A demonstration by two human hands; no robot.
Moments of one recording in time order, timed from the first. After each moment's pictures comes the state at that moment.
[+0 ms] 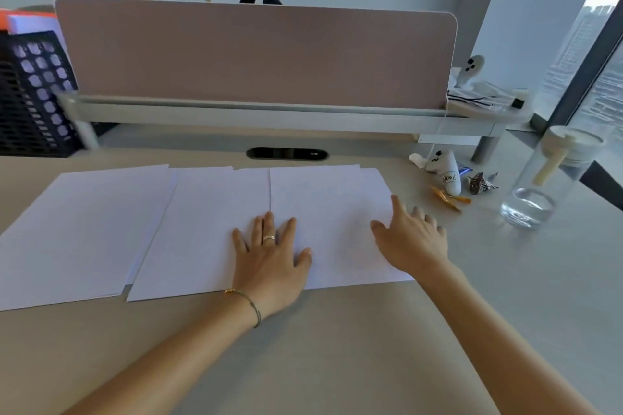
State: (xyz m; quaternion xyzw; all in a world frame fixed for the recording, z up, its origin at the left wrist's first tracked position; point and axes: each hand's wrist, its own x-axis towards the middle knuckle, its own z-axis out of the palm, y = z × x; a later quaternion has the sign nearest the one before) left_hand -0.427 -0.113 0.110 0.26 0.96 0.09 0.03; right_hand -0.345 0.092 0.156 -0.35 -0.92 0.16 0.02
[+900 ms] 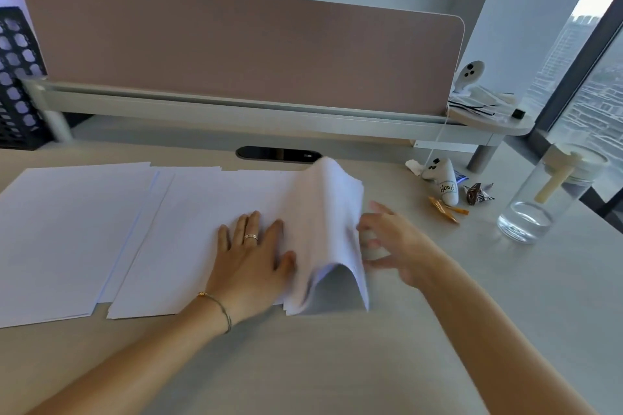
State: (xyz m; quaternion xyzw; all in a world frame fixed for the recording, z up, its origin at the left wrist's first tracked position) left_hand -0.458 -0.121 0.107 0.29 0.95 0.11 0.00; right_hand -0.364 0.078 0.191 -0.34 -0.75 0.56 0.01
